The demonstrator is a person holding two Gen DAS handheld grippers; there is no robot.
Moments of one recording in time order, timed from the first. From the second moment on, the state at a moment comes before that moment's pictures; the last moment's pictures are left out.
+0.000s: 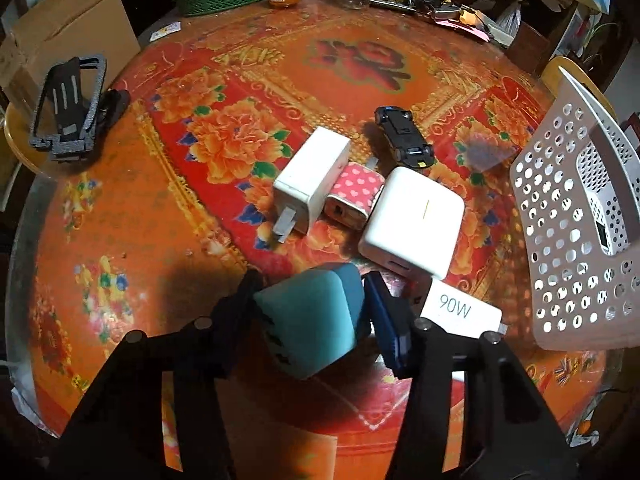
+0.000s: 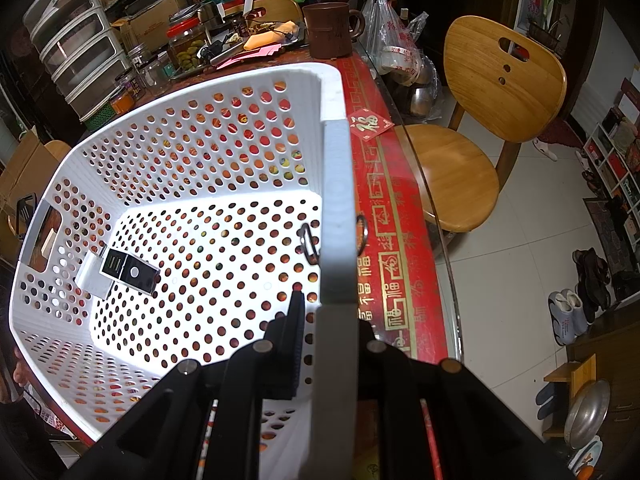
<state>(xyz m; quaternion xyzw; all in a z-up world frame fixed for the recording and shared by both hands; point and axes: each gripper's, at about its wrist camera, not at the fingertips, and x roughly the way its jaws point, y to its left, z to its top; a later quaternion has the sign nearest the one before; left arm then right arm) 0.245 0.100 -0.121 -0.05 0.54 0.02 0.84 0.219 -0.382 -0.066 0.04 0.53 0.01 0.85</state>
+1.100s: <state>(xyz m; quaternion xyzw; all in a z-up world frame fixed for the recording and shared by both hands) 0.299 -0.172 -0.022 0.23 0.52 -0.08 0.82 0.221 -0.380 -0.065 0.04 0.53 0.01 0.84</state>
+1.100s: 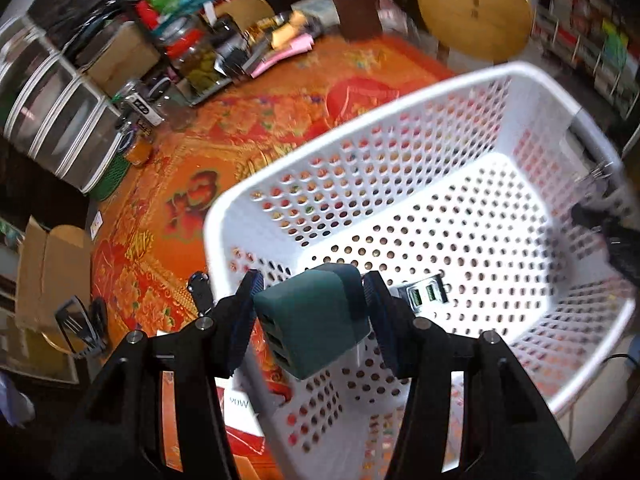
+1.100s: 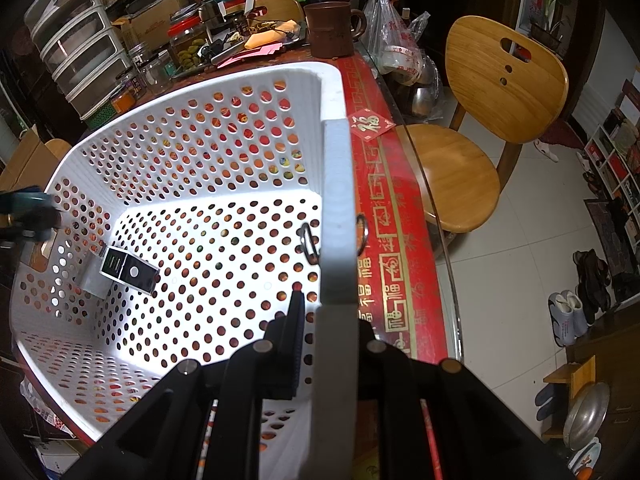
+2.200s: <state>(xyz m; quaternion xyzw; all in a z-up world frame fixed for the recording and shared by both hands) 0.275 -0.128 0.029 0.22 0.41 -0.03 0.89 0.221 -0.376 -0.068 0.04 0.54 0.01 0.84</state>
